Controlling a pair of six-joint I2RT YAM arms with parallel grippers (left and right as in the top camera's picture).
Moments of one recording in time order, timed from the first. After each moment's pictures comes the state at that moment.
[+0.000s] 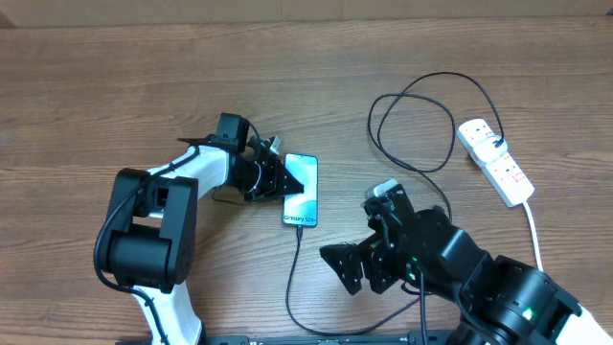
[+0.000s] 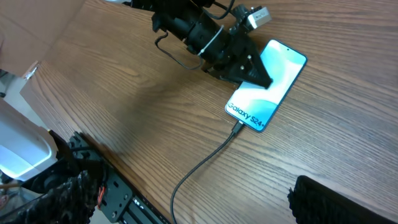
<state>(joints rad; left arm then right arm) -0.20 1.99 1.07 -0.48 0.78 -0.29 0.91 0.88 1.03 -0.86 -0.05 0.47</state>
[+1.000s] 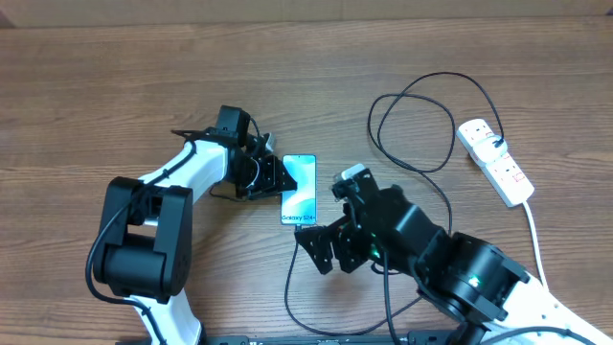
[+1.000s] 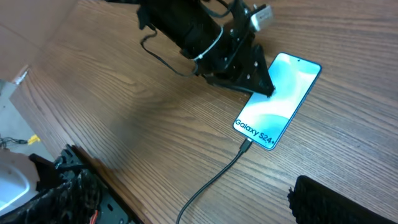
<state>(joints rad) -0.20 1.94 1.11 -0.61 0.57 -0.31 0.91 1.06 1.03 -0.70 -0.05 0.47</state>
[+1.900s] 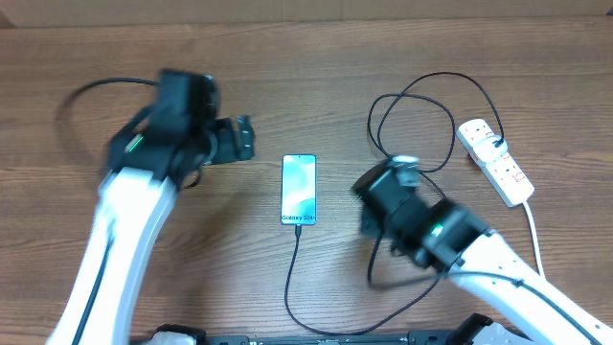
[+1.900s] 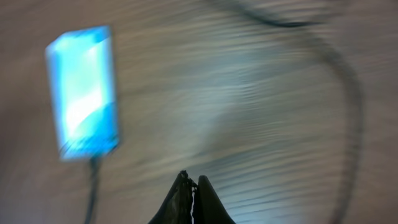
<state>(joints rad) -0.19 1.32 1.38 -0.98 0.01 -0.31 0.68 1.24 1.03 -0.99 0.25 0.83</state>
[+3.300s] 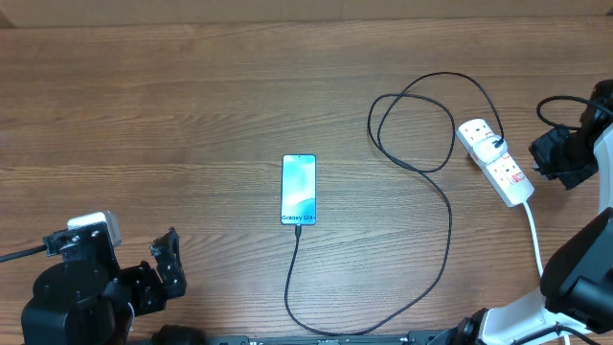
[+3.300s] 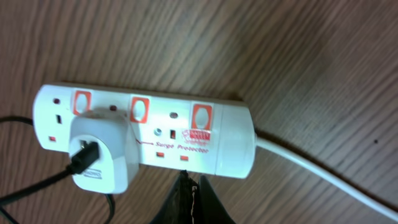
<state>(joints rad) -0.19 0.67 1.38 -1.44 -0.22 -0.36 -0.48 1.79 1.44 -1.05 -0.04 0.54</state>
